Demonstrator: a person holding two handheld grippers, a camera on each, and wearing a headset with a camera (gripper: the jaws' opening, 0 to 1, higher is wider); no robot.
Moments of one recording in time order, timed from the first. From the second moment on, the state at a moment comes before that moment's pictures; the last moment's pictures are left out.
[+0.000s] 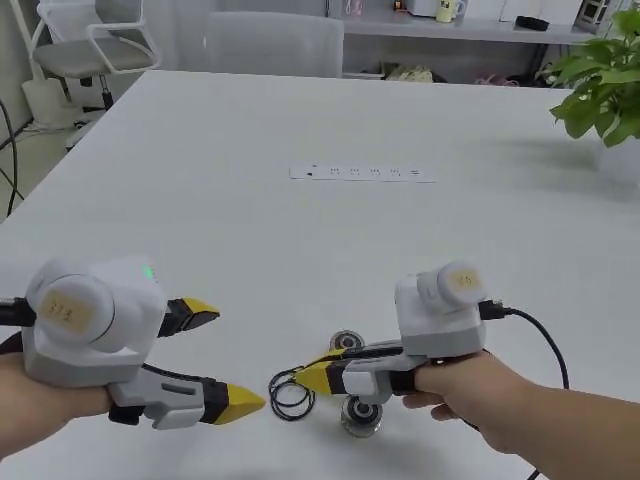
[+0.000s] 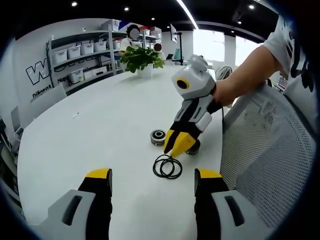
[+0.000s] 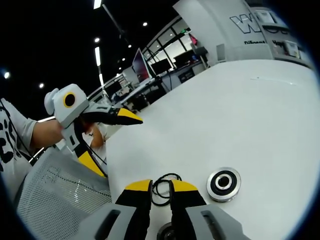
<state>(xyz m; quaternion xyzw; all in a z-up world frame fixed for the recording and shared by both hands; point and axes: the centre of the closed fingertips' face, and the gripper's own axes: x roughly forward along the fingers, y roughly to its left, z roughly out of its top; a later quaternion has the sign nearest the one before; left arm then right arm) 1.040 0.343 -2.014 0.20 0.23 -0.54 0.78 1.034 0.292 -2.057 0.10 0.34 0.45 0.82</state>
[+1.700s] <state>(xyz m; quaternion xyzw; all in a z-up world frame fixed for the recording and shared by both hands) 1.030 0.320 -1.996 0.19 0.22 -0.56 0.78 1.036 0.242 -2.012 0.10 0.28 0.43 0.85</state>
